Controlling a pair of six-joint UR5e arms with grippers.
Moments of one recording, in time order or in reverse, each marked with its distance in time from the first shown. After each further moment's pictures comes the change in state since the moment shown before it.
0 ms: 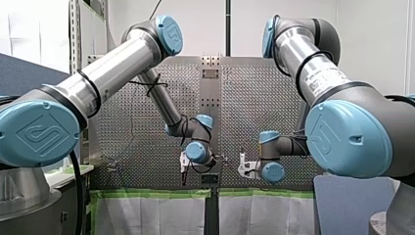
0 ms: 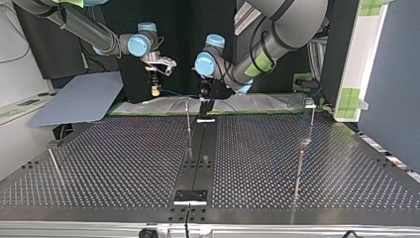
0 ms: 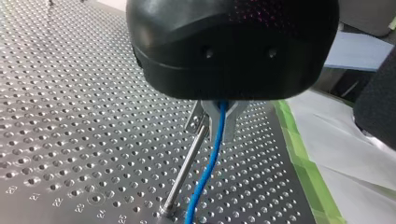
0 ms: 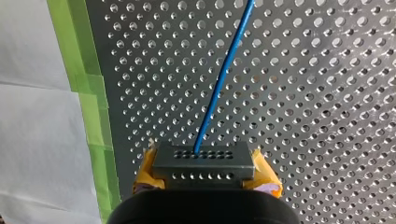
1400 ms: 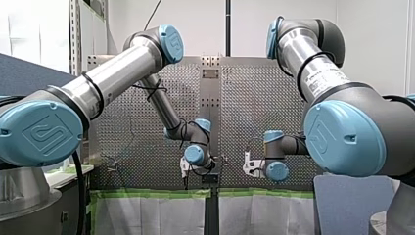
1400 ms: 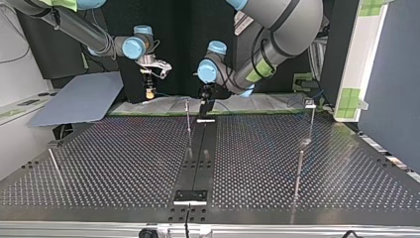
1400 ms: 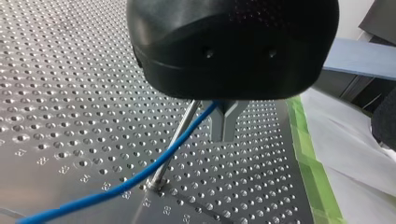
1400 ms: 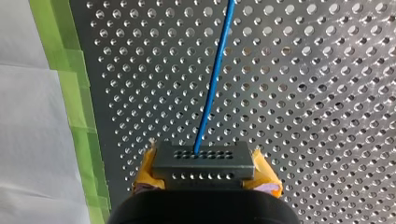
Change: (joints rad) left arm 0.034 -0.054 0.057 -0.022 0.051 -0.093; right arm -0.043 0.001 -0.011 -0.010 -0.011 -0.009
